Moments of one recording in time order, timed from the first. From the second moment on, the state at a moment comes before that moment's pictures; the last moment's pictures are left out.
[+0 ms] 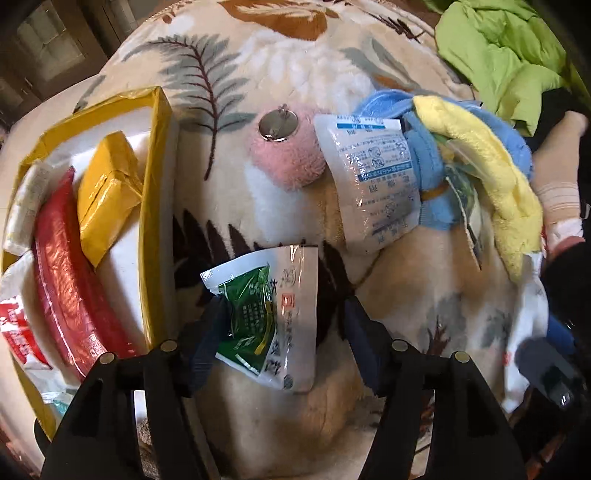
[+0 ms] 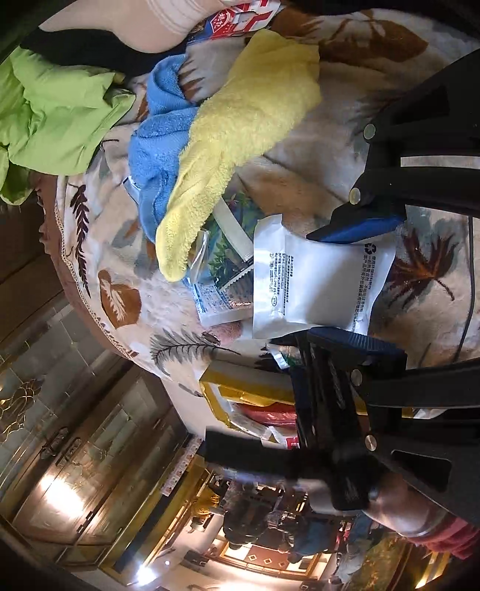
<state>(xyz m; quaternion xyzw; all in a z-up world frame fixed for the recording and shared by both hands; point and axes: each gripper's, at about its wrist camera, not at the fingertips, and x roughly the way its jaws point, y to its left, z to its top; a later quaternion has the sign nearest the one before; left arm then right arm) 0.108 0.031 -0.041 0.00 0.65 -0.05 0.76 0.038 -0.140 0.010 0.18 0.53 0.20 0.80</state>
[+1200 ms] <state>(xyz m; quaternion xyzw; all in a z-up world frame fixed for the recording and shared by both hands) 0.100 0.193 0.013 -0.07 0.57 0.02 0.82 0.090 0.058 0.021 0.09 0.54 0.30 0.79</state>
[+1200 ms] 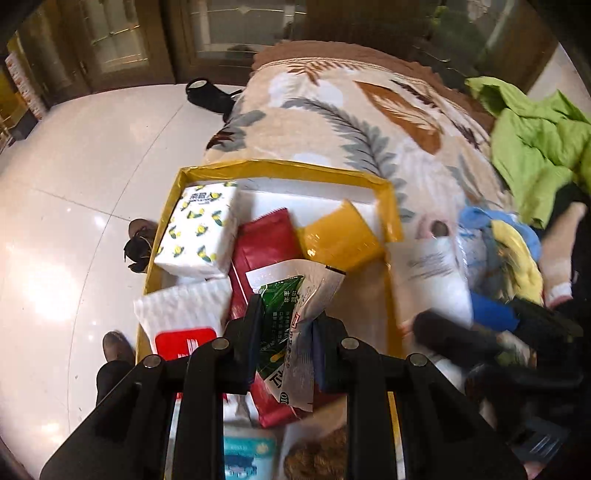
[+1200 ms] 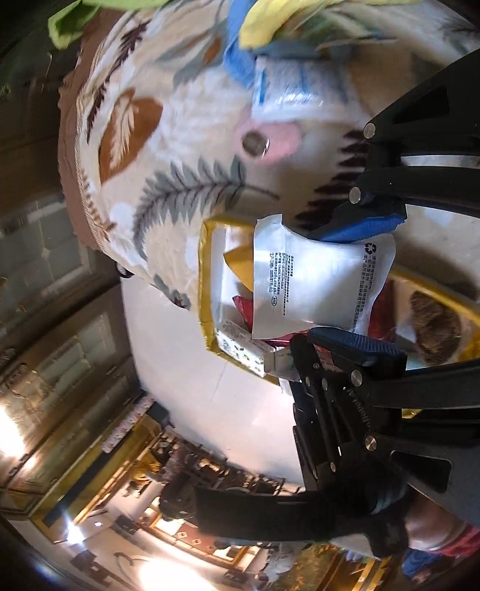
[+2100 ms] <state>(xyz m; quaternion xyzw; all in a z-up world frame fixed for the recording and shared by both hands) 0.098 0.233 0.016 -0.15 0.56 0.06 0.81 0.101 0.067 0.011 0.15 0.56 0.31 0.75</state>
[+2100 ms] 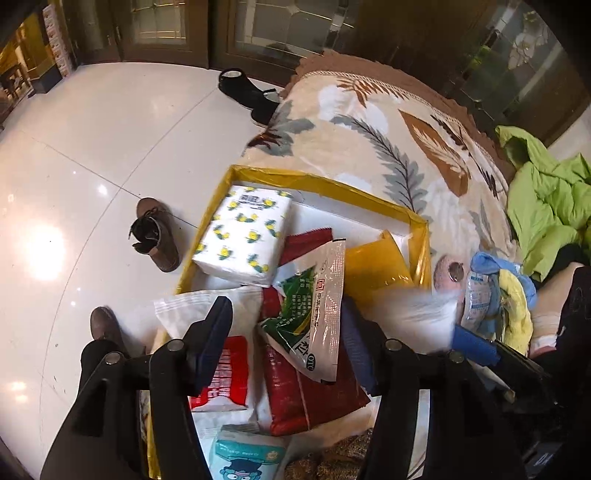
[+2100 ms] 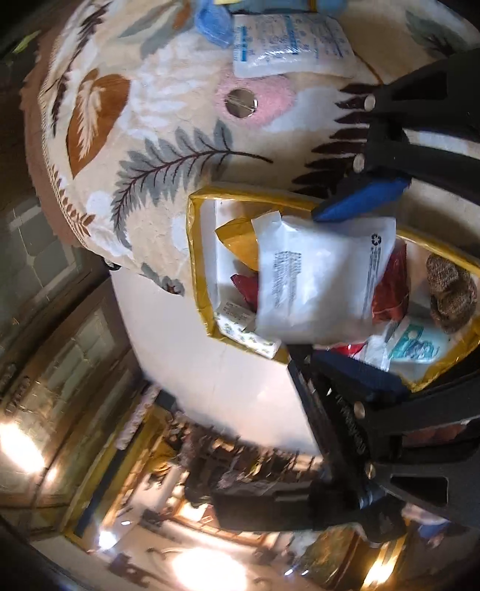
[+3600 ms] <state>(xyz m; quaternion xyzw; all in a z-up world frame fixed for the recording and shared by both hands) 0.048 0.032 0.009 0.00 0.52 -0.03 0.85 0.017 -0.171 0.022 0.26 0.50 0.19 0.80</state>
